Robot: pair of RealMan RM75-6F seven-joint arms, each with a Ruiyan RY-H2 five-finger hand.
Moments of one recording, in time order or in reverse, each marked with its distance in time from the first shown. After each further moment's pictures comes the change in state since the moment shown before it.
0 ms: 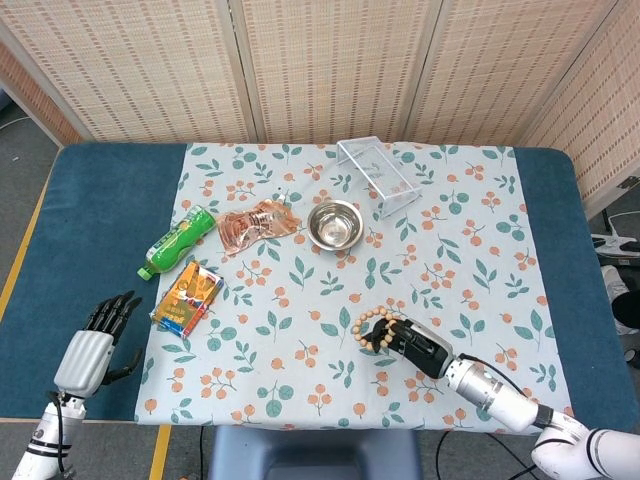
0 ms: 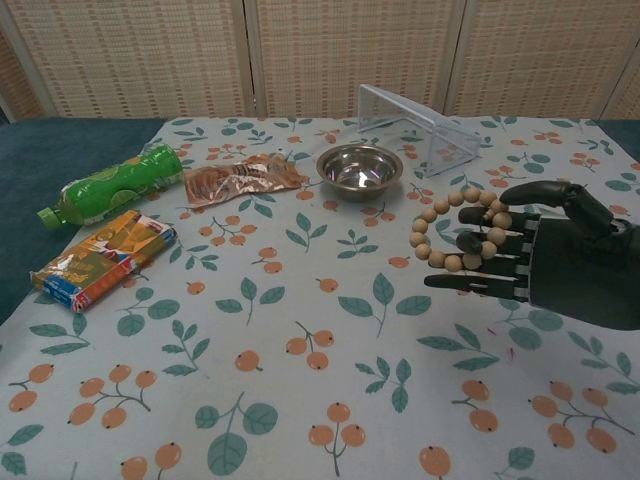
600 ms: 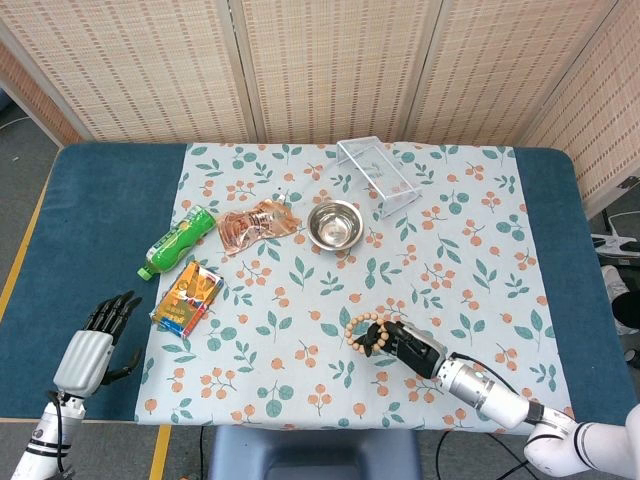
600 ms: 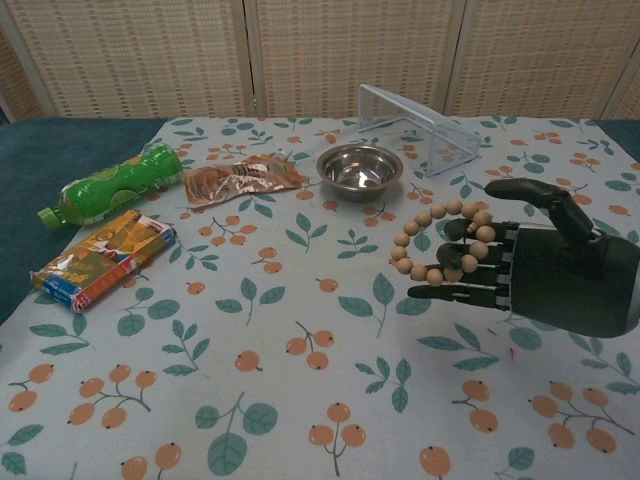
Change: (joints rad) left arm -0.001 0.002 0.001 -0.001 -0.002 -0.005 -0.001; right arm 0.056 -0.058 -0.066 0.050 0.026 0.046 -0.018
